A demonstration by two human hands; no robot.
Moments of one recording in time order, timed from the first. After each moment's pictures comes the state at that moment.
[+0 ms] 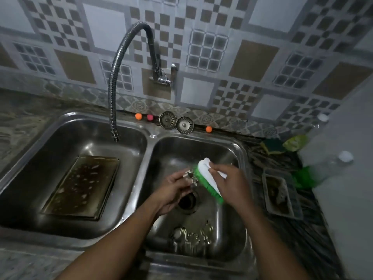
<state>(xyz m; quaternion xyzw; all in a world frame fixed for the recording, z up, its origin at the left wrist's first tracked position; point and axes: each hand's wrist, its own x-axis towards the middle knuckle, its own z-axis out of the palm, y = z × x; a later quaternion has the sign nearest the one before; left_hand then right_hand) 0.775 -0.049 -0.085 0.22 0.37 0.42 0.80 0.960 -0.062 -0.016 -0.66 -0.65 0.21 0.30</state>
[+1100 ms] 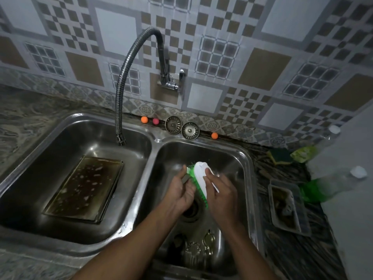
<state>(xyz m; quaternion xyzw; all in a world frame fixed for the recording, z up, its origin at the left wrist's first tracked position) 0.800 -0.022 -0.065 -0.08 0.31 0.48 0.82 0.922 -0.068 -0.051 -0.61 -0.65 0.11 0.44</state>
